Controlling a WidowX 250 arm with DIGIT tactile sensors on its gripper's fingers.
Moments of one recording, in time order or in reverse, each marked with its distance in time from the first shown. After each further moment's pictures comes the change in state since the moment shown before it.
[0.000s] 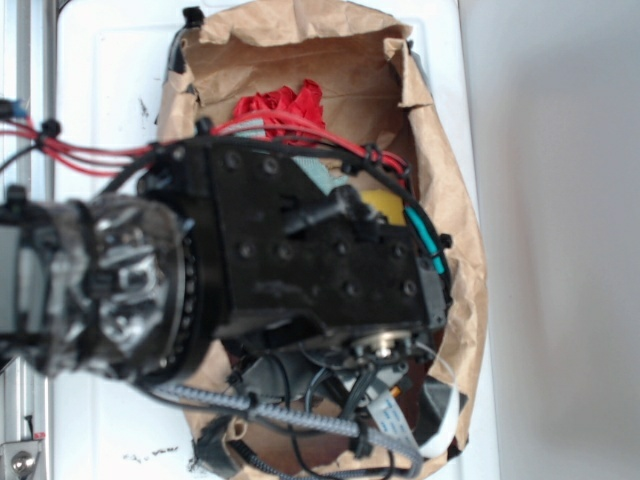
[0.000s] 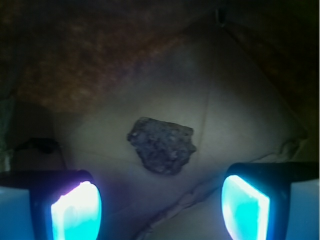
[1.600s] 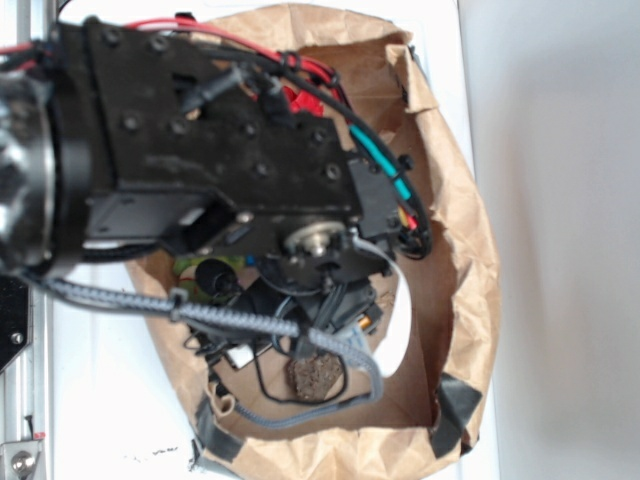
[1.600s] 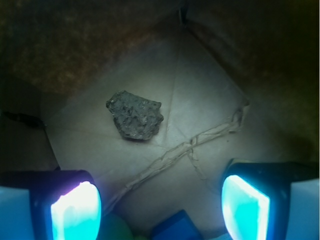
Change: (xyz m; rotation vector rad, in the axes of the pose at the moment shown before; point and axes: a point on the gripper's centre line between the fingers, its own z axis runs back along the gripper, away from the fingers) arm -0.035 0.022 0.028 0.123 -0.053 0.035
